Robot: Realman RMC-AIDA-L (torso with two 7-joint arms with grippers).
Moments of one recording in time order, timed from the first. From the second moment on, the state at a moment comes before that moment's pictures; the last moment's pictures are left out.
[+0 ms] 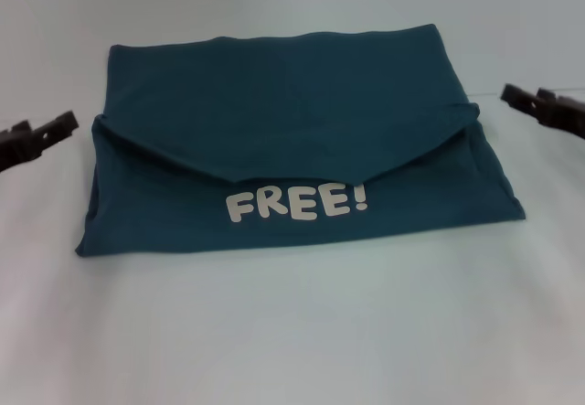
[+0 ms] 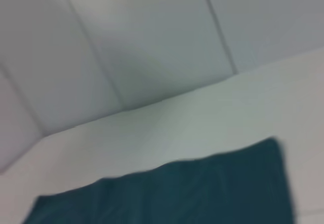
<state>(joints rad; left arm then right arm) -0.54 -2.11 0.53 0.72 1.86 0.99 -1.73 0.61 2.00 -0.36 -0.47 -1.85 -0.98 1.54</state>
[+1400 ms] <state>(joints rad) -0.51 -2.13 0.72 0.77 2.21 0.98 -1.79 0.51 1.88 -0.51 -0.64 -2.05 -1.30 2.06</state>
